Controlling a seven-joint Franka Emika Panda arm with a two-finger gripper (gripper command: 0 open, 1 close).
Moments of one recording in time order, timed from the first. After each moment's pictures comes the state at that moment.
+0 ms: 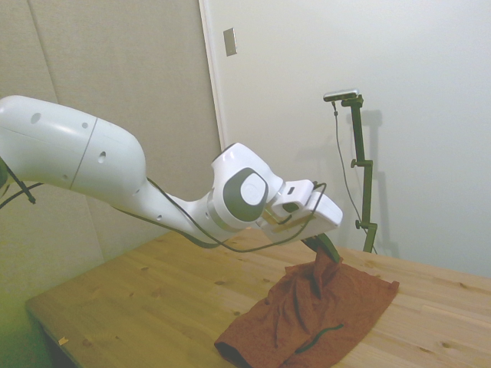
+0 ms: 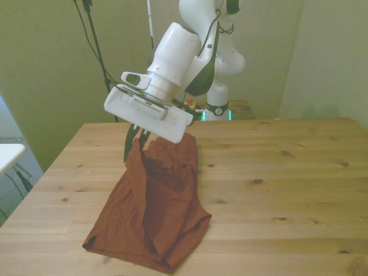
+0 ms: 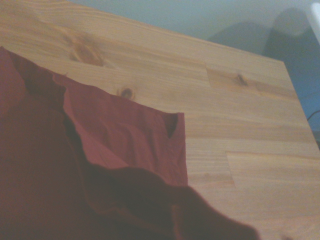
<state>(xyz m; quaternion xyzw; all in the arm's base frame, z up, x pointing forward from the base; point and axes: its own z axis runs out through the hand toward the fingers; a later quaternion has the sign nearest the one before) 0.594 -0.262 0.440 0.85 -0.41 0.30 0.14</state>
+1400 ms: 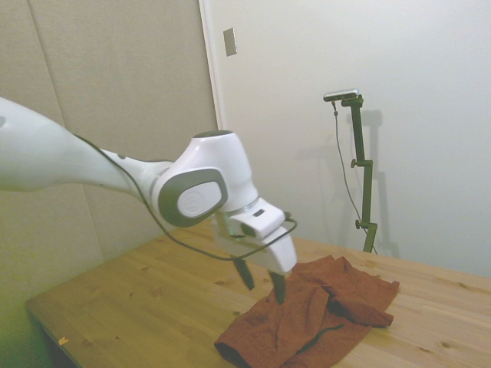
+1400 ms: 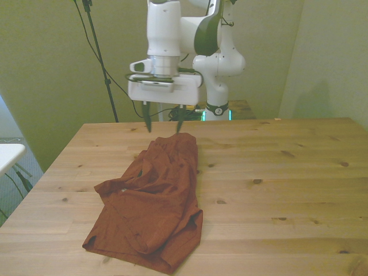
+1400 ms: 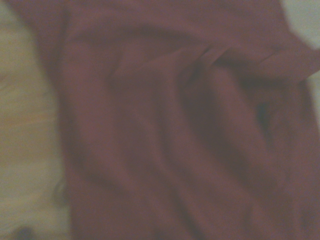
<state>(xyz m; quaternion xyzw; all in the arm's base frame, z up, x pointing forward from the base) 0.469 -0.188 0.450 0.88 -0.46 0.09 -0.02</state>
